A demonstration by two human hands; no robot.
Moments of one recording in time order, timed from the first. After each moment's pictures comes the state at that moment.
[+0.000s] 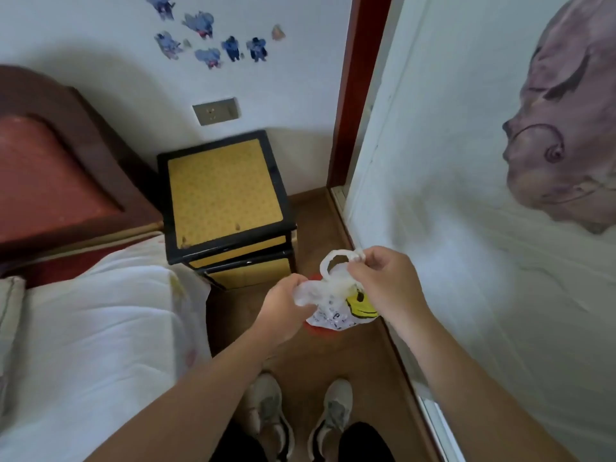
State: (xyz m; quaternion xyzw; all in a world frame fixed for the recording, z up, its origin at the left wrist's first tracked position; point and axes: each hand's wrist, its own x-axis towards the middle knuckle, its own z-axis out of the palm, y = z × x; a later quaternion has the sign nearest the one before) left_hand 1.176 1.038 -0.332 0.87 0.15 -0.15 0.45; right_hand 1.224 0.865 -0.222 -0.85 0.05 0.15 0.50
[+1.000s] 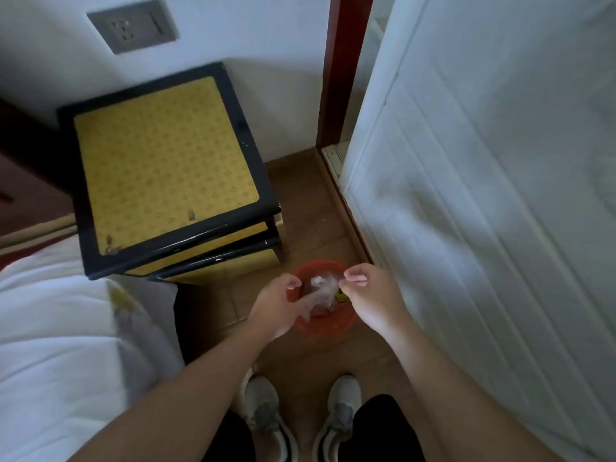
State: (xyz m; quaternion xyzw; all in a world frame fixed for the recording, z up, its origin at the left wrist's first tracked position) left_hand 1.251 1.059 -0.538 0.85 0.19 -0.29 0.40; right_hand 1.286 0.874 -0.468 -0.86 0.13 0.28 0.41
